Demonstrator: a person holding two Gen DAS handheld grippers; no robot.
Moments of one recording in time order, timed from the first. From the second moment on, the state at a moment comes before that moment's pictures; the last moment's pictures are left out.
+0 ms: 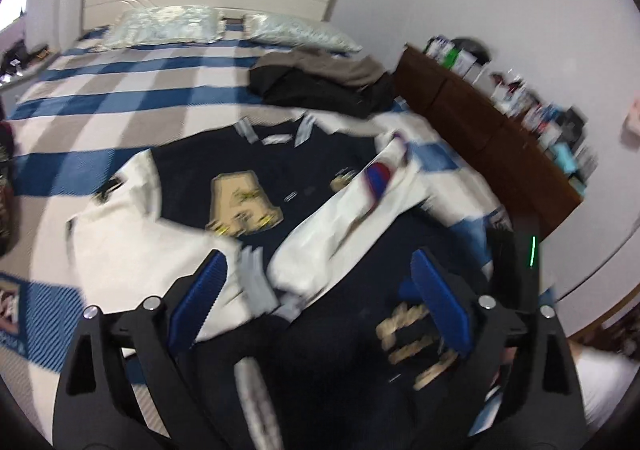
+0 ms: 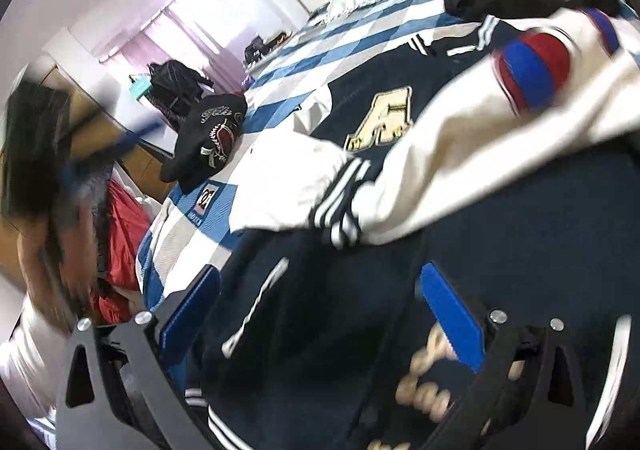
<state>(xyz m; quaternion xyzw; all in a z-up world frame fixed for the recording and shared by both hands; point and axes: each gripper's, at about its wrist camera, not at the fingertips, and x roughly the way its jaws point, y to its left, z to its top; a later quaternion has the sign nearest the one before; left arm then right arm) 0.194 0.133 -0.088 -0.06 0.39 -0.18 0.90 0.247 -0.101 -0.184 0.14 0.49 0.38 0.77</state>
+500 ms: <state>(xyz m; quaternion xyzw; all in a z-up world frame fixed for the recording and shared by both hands) 0.137 0.158 -0.238 -0.14 0.46 -0.12 0.87 0.343 0.054 -0.210 0.02 0.55 0.40 0.73</state>
